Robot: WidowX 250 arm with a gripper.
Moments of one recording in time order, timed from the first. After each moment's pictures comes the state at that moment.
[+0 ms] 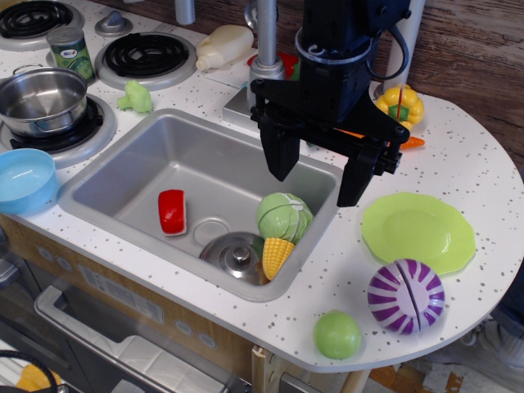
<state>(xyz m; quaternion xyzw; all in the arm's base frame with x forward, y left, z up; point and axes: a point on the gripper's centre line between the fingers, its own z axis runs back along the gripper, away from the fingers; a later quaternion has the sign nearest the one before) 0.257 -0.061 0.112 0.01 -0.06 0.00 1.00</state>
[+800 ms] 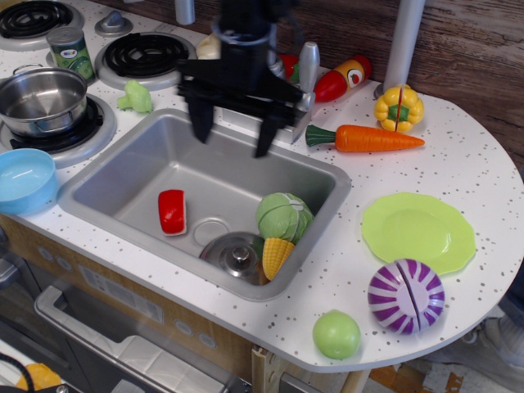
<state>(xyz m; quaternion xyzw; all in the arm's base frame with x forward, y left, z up) 0.301 0.043 0.078 0.07 -0.07 0.15 0.98</state>
